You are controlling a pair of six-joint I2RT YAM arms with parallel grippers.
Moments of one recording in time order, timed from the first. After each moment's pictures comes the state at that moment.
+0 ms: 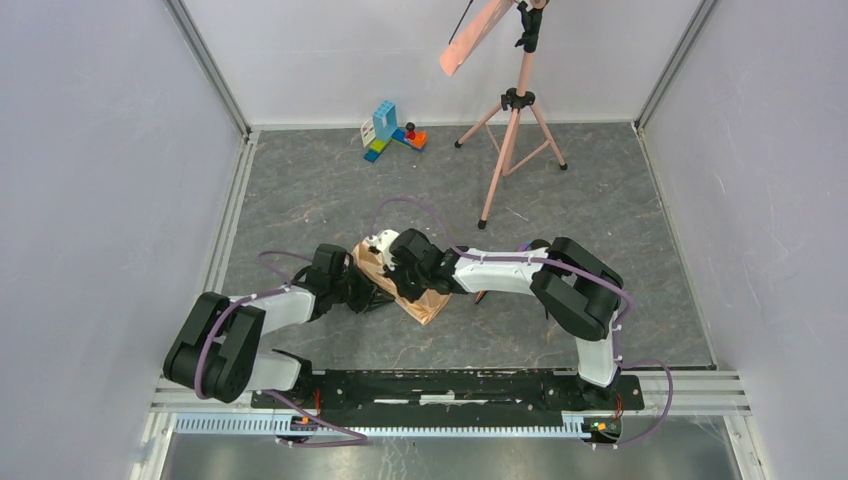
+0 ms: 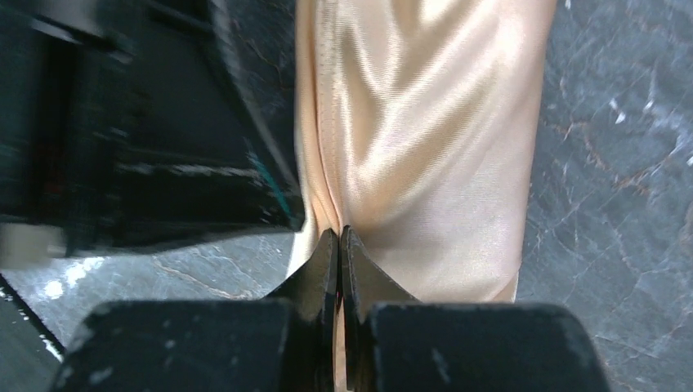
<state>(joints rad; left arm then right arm) -0.34 1.35 0.34 0.11 0.39 -1.17 1.03 1.93 1.22 -0.16 -0.05 0.11</state>
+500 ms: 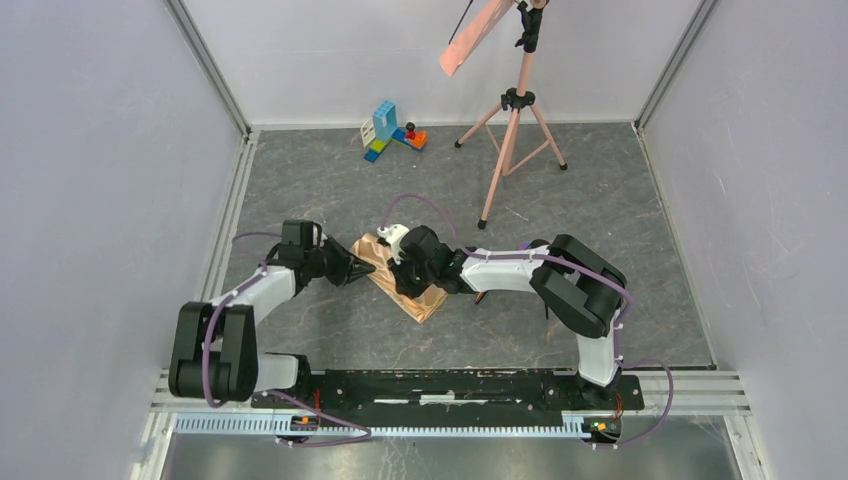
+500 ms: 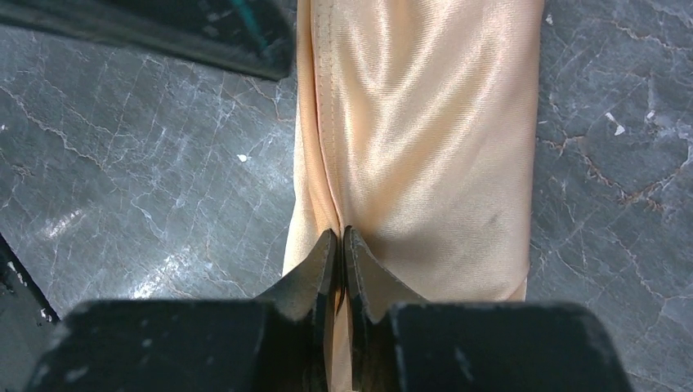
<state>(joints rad) -0.07 1.28 0.50 -0.12 0.55 -1.01 0.98 1.93 1.12 0.03 -0.12 0.21</state>
